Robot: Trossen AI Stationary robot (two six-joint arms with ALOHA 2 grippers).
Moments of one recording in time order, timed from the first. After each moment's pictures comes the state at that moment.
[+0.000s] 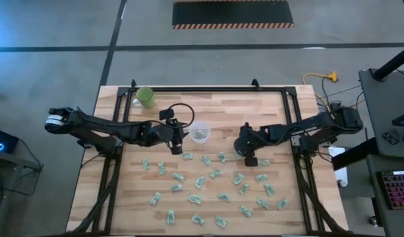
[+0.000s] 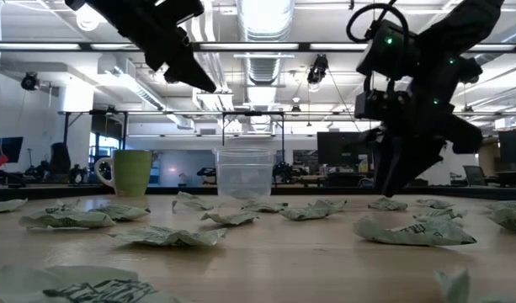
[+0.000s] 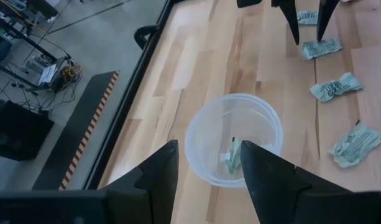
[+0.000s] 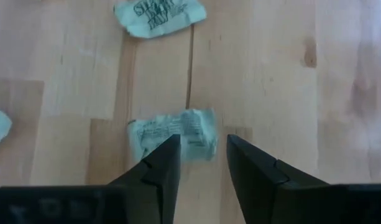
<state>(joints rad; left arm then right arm) -0.09 1.25 0.86 -0.22 -0.55 0.13 -0.02 1.45 0.60 -0.24 0.00 -0.08</state>
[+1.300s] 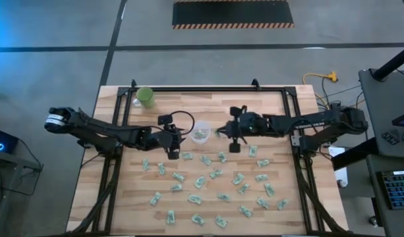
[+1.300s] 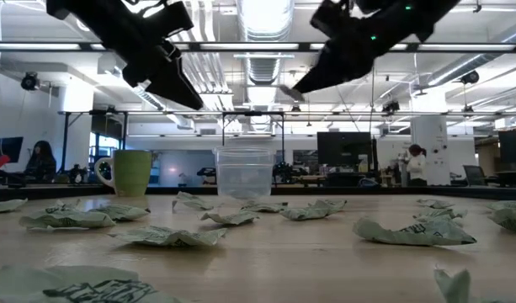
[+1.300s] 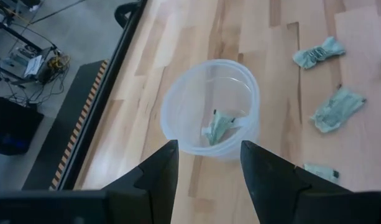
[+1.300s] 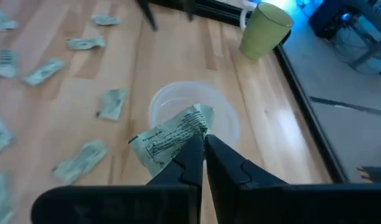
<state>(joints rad) -0.14 1.24 0.78 -0.25 -0.55 0.08 -0.07 1.39 0.84 0.01 0.13 -0.24</state>
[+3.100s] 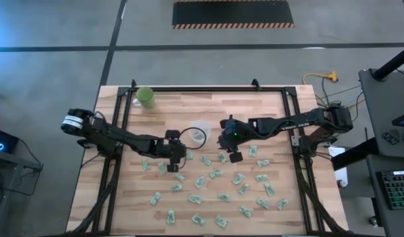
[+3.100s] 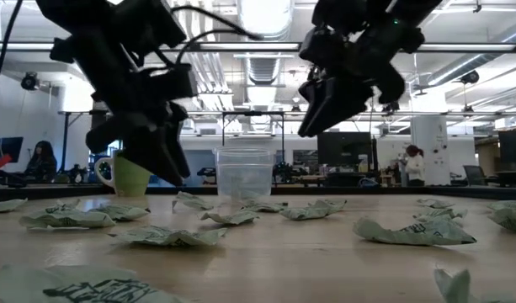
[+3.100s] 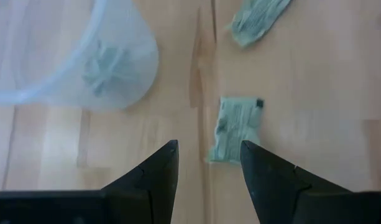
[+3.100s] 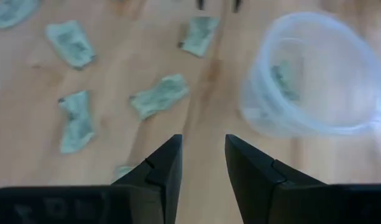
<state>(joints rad) -0.16 1.50 0.73 -0.19 -0.33 0.01 -0.03 1.55 0.92 -0.23 -0.08 -0.29</state>
